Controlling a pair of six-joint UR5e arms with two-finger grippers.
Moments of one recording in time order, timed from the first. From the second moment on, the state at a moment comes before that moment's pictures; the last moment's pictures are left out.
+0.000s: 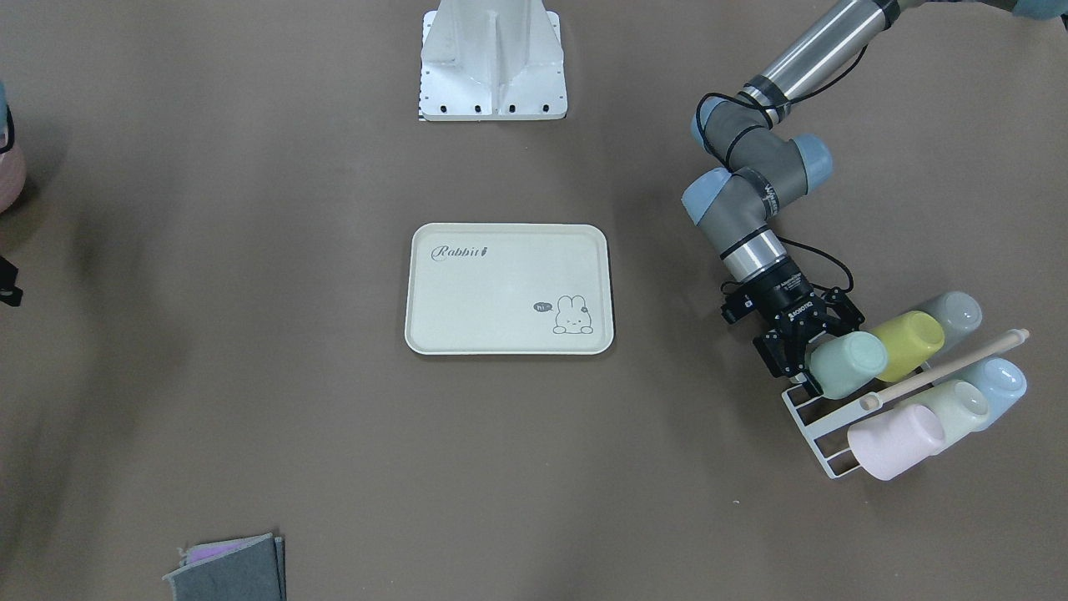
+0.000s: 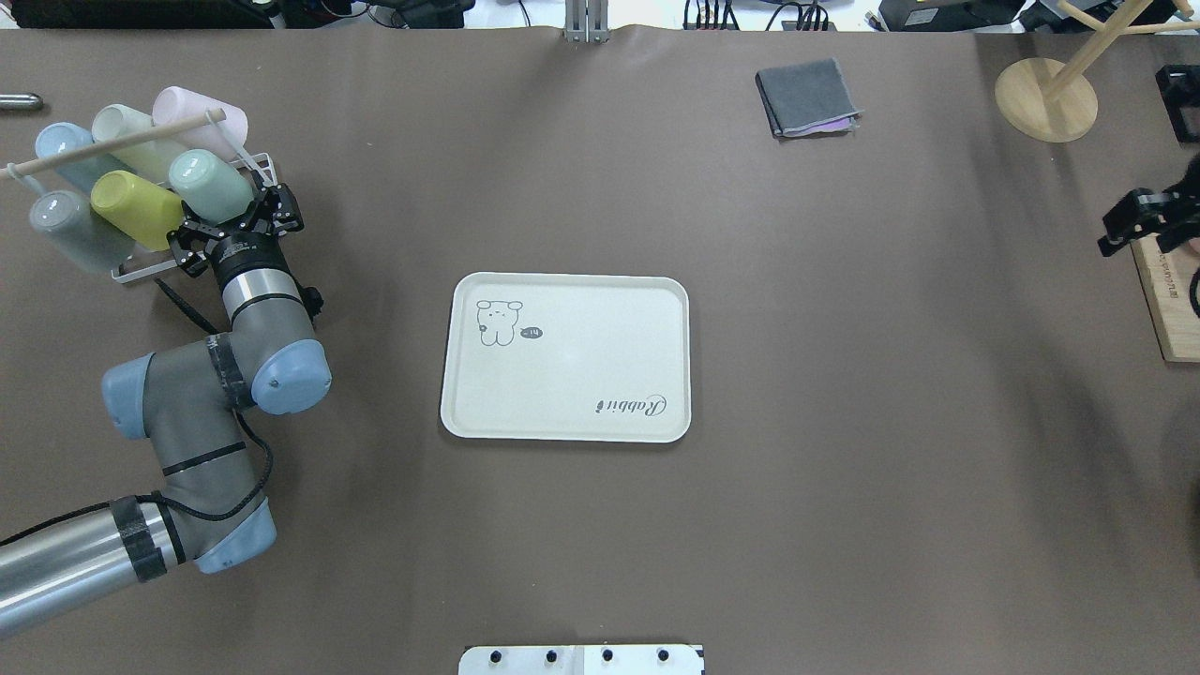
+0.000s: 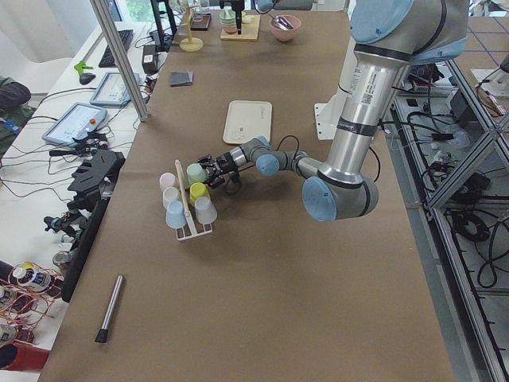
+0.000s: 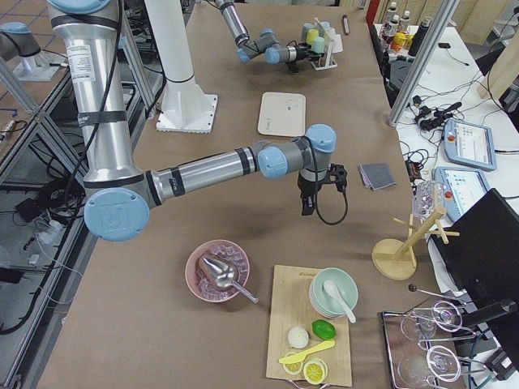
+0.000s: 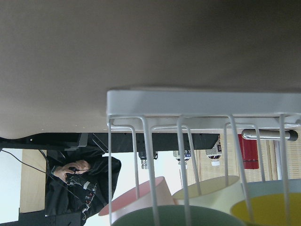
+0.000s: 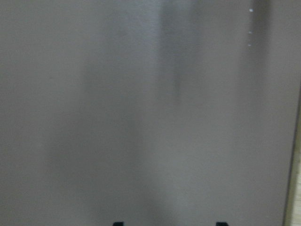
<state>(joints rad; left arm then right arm) -0.52 -1.93 -1.40 -1.83 -0.52 1.32 1.27 -1.50 1.75 -1.57 2.28 0.34</state>
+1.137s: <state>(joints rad) -0.53 -1.92 -1.42 -1.89 -0.53 1.37 1.51 -1.64 1.77 -1.74 2.18 -0.13</state>
